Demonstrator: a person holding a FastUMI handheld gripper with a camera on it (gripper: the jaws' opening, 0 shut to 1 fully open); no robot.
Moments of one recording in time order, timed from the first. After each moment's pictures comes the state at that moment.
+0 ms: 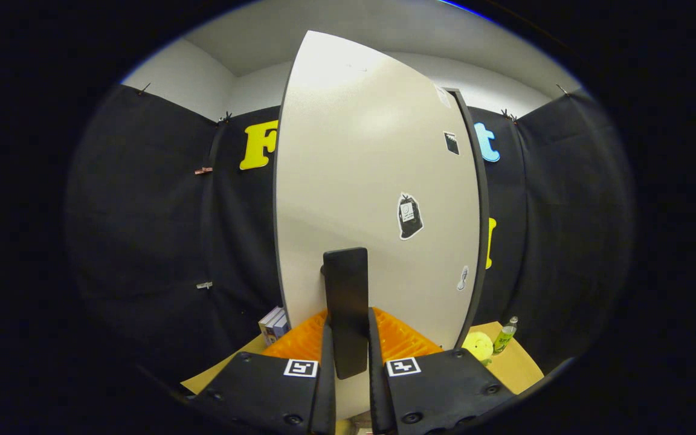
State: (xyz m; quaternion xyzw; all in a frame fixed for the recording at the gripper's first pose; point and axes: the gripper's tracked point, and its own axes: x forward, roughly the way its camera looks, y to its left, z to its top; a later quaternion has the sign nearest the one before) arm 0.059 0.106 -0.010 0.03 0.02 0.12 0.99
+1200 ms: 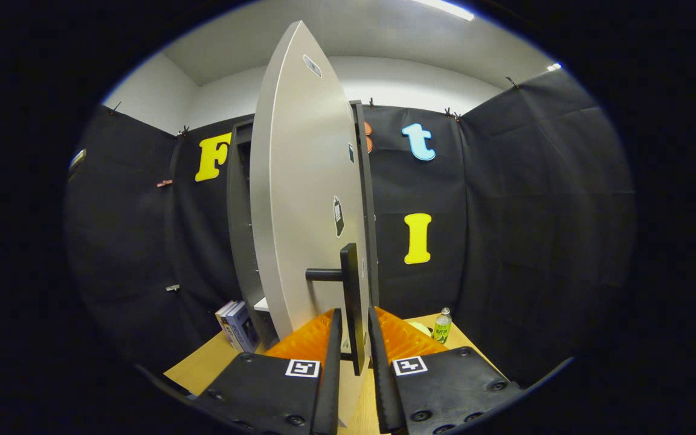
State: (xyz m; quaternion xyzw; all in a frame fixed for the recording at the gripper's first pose) arm 0.008 -0.066 -0.004 0.06 0.02 0.04 1.00
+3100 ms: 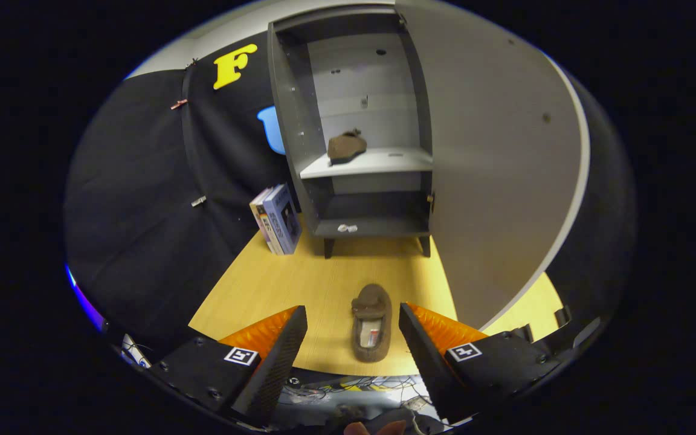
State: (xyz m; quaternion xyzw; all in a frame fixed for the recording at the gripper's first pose) arm -0.063 0.077 -0.249 0.06 0.31 0.09 0.94
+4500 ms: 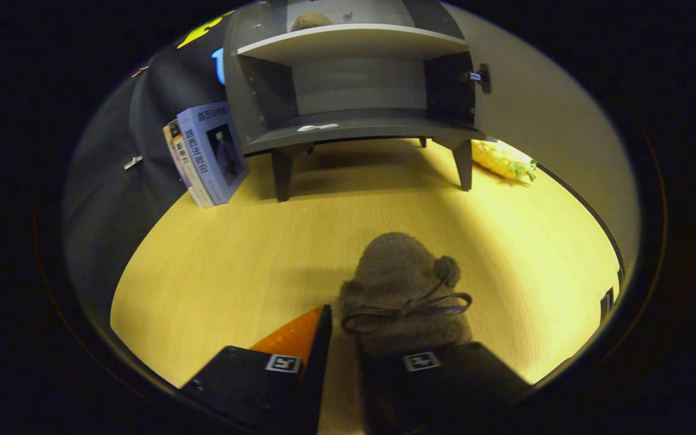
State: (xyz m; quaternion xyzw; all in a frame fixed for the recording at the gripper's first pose) arm 0.071 0.104 -0.513 0.04 0.36 0.00 0.93
